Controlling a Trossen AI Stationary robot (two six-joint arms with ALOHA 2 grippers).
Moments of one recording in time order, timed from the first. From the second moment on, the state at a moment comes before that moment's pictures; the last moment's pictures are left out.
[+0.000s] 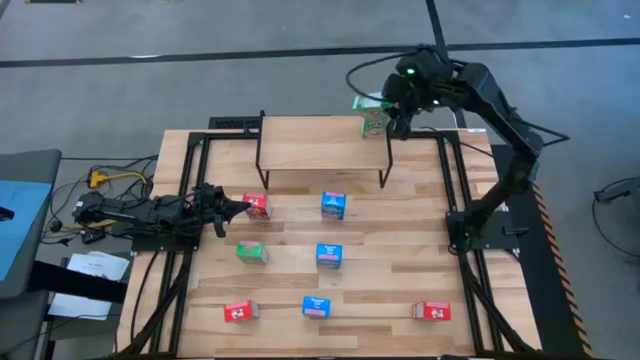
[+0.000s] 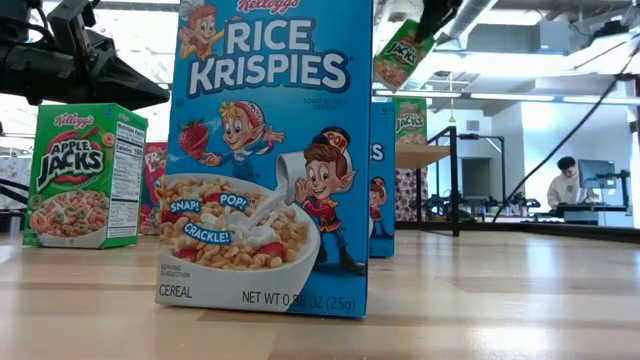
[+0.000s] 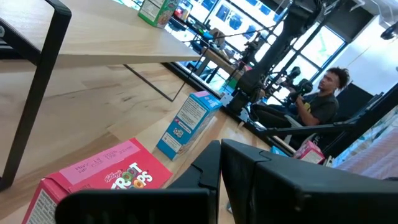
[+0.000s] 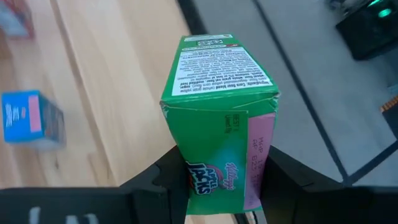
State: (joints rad) left arm -0.16 0.04 0.02 0.07 -0.45 -0.59; right arm -0.56 1.59 2.10 -1.36 0.16 -0.34
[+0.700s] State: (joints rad) left arm -0.16 0.04 0.02 0.06 -0.45 -0.59; right arm -0.49 1.74 2.28 -1.57 0.24 -0.39
